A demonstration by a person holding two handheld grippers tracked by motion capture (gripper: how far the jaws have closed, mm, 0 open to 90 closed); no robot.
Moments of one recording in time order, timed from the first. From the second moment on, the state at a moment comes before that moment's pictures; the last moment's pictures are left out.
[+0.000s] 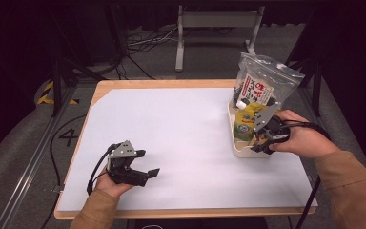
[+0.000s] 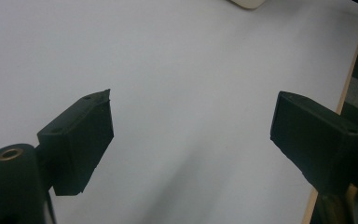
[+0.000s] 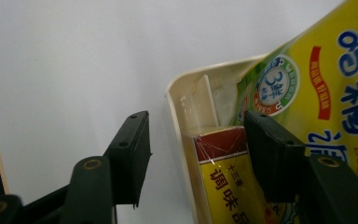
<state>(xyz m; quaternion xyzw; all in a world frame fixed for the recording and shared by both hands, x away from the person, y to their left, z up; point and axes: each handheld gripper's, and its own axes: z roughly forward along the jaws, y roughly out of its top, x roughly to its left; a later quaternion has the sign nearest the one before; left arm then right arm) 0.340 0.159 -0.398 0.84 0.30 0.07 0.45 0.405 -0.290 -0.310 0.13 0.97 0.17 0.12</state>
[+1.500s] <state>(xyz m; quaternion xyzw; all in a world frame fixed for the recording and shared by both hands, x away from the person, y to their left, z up) 0.323 0.208 -0.406 0.81 0.34 0.13 0.47 0.316 -0.378 -0.358 0.33 0.81 0.43 0.23</state>
